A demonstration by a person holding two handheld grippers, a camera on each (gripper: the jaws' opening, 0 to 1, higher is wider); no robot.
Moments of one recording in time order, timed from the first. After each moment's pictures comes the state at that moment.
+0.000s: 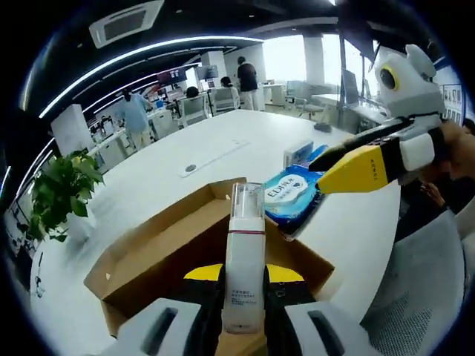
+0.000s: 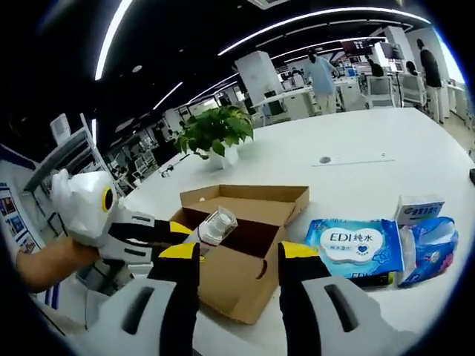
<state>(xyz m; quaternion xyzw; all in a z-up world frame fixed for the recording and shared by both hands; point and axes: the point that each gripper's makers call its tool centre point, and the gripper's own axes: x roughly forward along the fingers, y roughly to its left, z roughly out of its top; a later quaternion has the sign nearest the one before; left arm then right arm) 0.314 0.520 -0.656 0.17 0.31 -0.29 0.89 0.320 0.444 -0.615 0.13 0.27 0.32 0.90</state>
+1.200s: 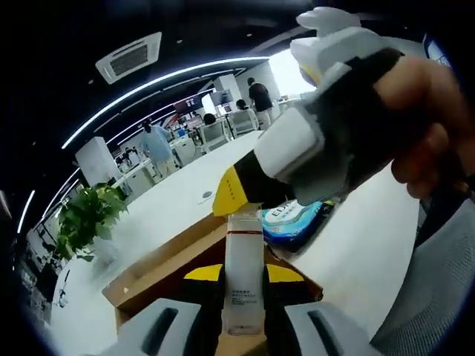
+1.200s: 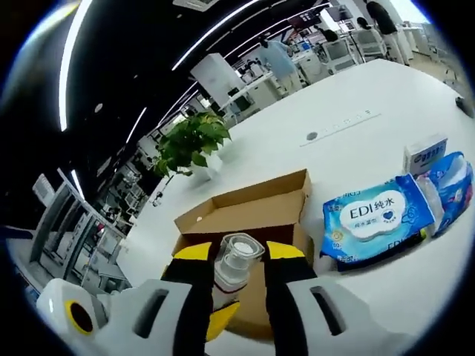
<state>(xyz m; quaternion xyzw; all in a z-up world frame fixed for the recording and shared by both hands) 0.302 0.494 -0.648 0.22 0.22 -0.23 0.92 0.345 0.467 -0.626 0.26 0.31 0.23 0.88</state>
